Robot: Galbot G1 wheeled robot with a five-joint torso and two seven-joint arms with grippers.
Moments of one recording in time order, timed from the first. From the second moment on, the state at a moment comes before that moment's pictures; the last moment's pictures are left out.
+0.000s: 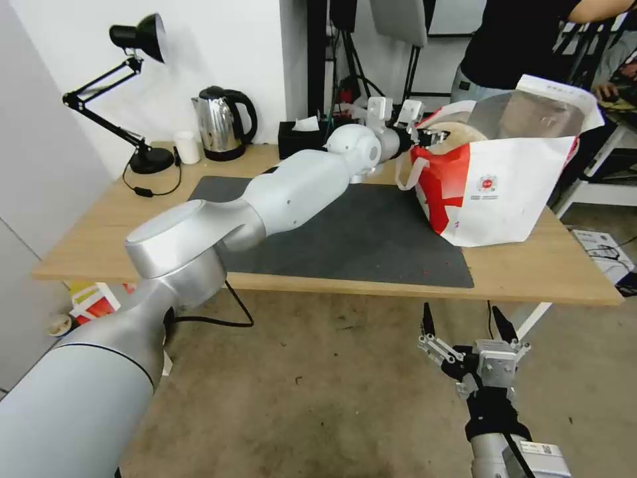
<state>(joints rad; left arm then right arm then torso) -0.26 -1.59 0.70 -0.79 -1.39 0.26 0.11 -1.92 1.12 0.23 2.48 -0.02 -0.02 0.63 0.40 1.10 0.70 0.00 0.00</state>
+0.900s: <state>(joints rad) -0.30 -1.30 0.55 -1.16 -1.41 0.20 -0.01 -1.92 1.12 0.23 2.48 -0.02 -0.02 0.63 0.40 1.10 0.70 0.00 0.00</state>
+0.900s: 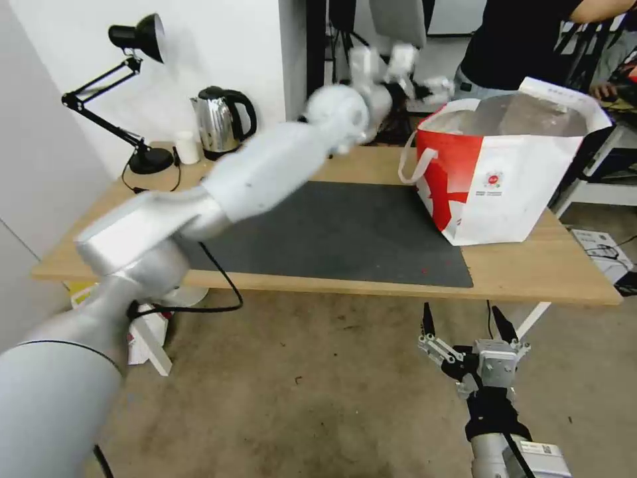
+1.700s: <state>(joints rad) 0.83 -0.69 -0.29 -2.03 -0.86 -0.04 -0.07 -1.92 1.12 0.23 2.48 -0.02 -0.02 0.63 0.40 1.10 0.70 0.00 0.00</state>
